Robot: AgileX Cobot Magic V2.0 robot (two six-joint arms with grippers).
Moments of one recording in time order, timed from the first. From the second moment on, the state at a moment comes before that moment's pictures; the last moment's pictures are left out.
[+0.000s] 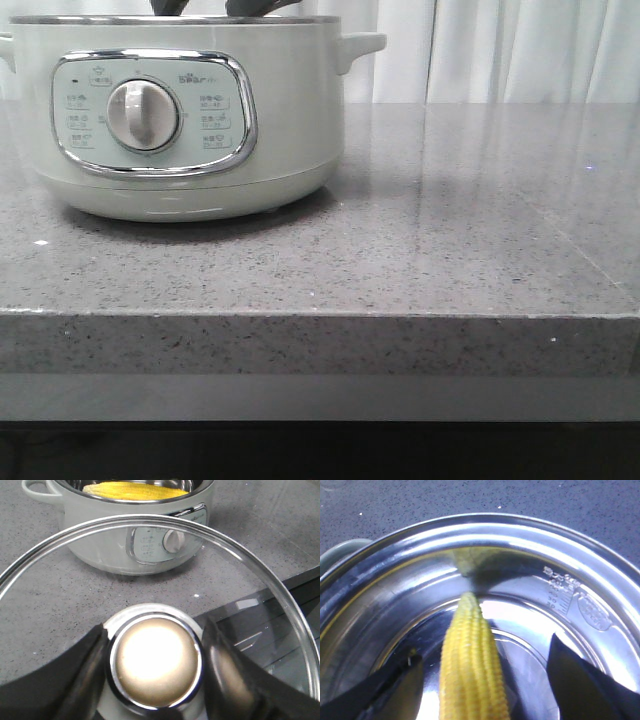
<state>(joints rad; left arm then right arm) -0.39 0.28 -0.73 -0.14 0.99 0.13 0.57 2.00 -1.96 0.36 0.67 -0.21</state>
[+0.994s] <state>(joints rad) -0.39 0.28 -0.73 -0.14 0.99 0.13 0.33 1.82 -1.93 0.27 0.80 -0.21</state>
